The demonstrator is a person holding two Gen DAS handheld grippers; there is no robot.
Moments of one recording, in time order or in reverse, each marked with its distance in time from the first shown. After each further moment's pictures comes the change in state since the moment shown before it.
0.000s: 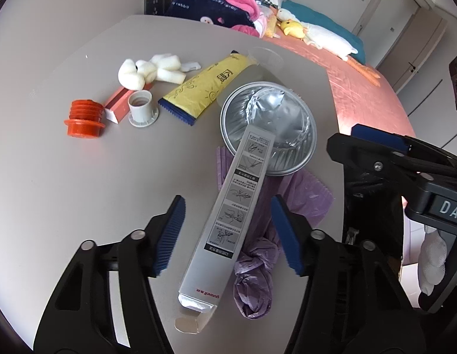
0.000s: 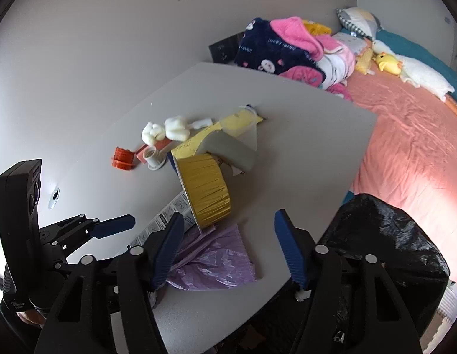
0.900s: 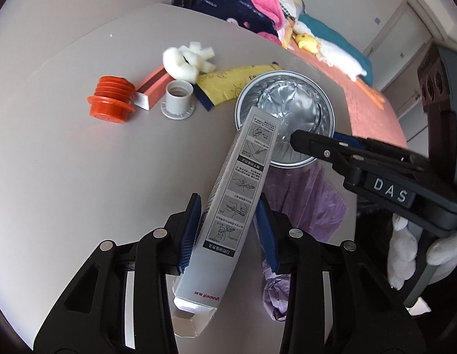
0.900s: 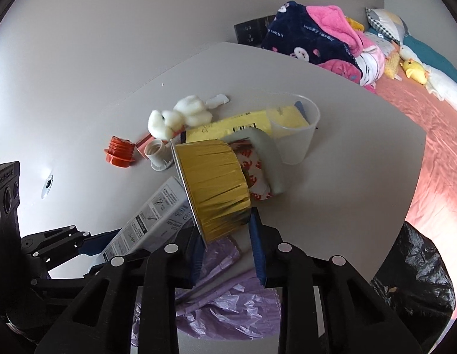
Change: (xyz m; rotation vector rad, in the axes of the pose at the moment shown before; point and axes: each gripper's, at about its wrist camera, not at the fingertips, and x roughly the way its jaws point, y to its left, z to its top) left arm -0.011 0.041 -0.017 -0.144 -0.045 -0.048; right arm 0.051 0.026 0.021 -0.093 0.028 0.037
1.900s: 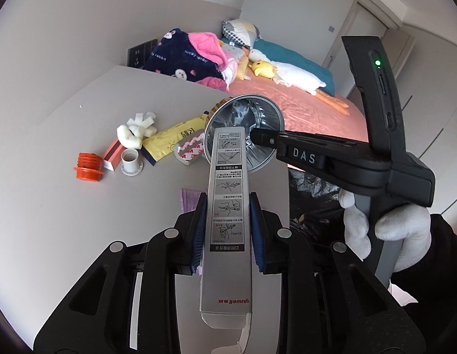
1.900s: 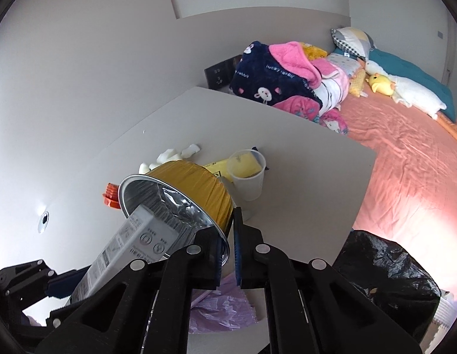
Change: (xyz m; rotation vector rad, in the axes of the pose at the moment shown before) left arm -0.066 -0.070 0.006 0.194 -0.167 -0.085; right arm -0.059 -0.016 0.015 0.089 -0.155 -0.122
